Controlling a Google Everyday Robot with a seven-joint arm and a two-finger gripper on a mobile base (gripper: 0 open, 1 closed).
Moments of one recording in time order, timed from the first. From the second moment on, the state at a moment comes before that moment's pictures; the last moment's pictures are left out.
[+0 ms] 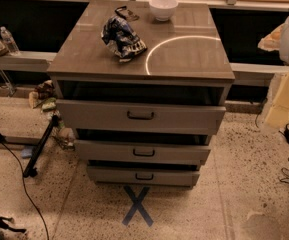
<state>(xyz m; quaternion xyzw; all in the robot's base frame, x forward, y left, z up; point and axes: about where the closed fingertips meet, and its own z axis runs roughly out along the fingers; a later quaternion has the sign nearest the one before) 0.438 -0.216 0.977 -0.60 0.78 -0.04 0.16</state>
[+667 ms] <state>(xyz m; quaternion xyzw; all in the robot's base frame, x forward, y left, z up) 0.451 -0.203 0.980 -0.60 0.78 -0.03 0.19</state>
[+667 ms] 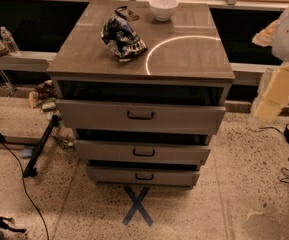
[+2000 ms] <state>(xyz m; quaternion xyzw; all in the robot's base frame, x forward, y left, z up) 0.576 -0.113 0.968 -0.46 0.79 0.05 0.41</state>
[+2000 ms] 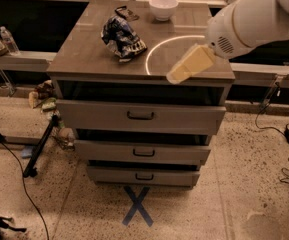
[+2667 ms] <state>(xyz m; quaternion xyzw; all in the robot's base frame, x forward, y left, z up) 0.583 -0.111 0.975 -0.44 0.79 0.05 0.42</state>
